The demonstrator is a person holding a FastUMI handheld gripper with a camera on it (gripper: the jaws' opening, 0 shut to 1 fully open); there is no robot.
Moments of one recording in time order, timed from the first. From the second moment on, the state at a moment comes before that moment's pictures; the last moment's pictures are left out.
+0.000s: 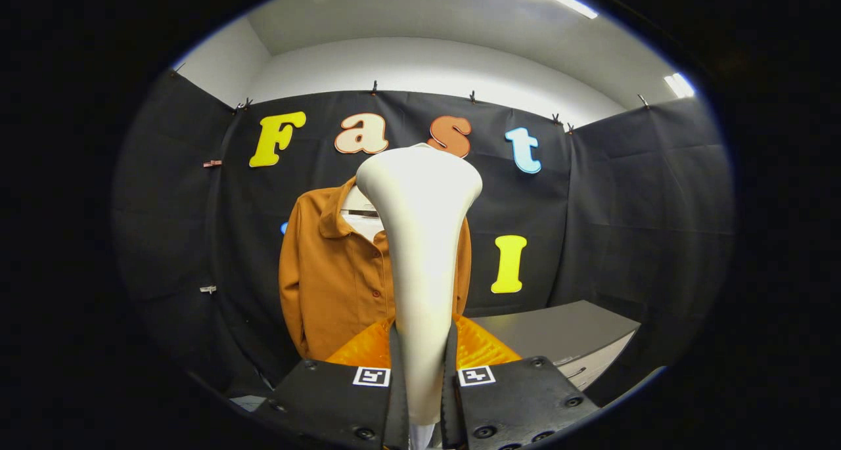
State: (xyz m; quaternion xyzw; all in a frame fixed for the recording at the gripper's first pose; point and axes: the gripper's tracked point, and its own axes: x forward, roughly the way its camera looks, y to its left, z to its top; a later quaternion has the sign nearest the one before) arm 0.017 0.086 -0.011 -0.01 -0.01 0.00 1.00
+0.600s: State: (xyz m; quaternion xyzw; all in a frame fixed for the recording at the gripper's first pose) arm 0.028 0.084 -0.010 -0.01 -0.01 0.00 1.00
